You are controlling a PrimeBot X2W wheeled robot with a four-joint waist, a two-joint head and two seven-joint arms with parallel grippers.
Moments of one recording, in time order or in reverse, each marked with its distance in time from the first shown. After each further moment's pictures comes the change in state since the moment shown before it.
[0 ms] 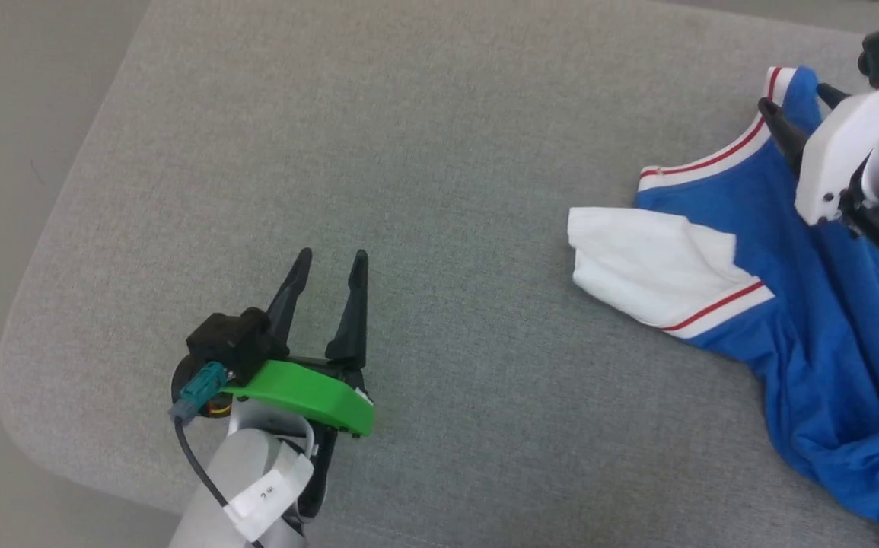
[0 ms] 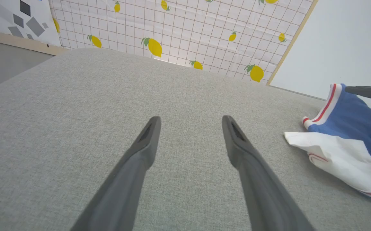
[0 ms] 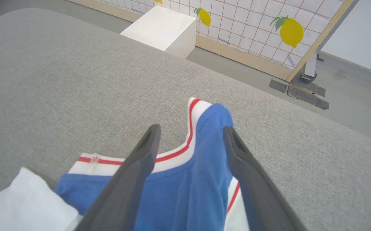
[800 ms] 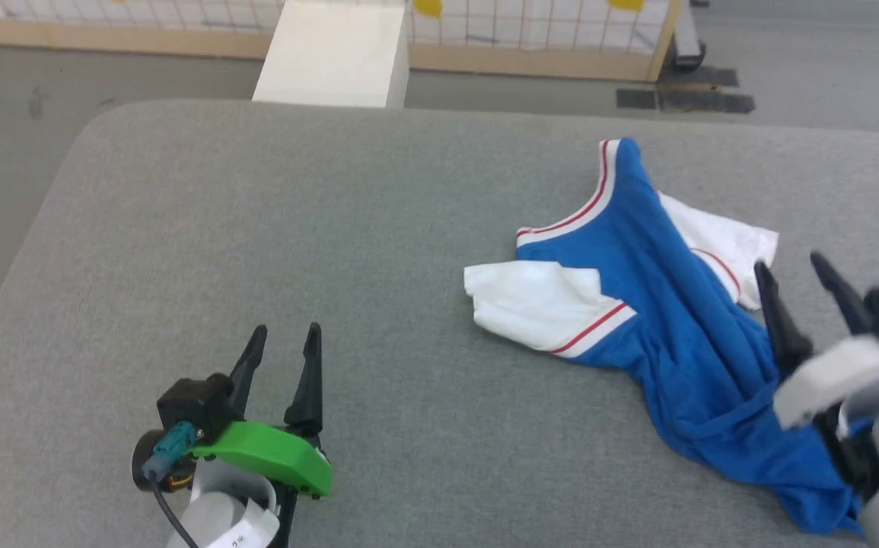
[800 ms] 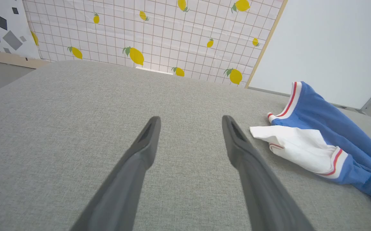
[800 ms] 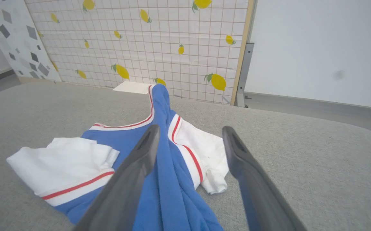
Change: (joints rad) left arm 0.125 0.042 0.067 0.037 0.021 0.016 0.009; right arm 0.669 0.089 -0.463 -0.422 -0.285 0.000 -0.353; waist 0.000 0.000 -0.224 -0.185
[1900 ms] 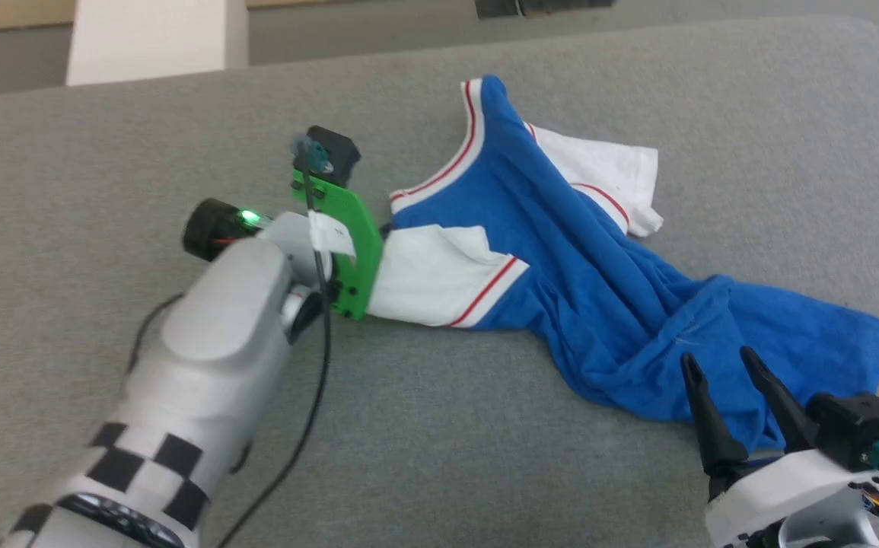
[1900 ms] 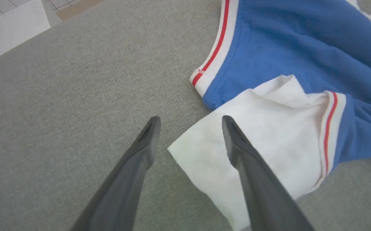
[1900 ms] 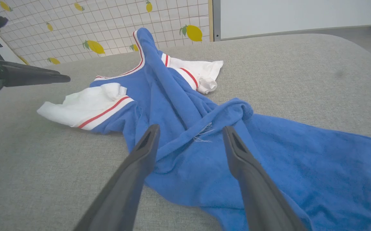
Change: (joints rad) left arm -0.735 0.081 -0.463 0.522 -0.162 -0.049 0.619; right arm 0.476 0.317 -0.161 -0.700 -0.181 0.000 0.340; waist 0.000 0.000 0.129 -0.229
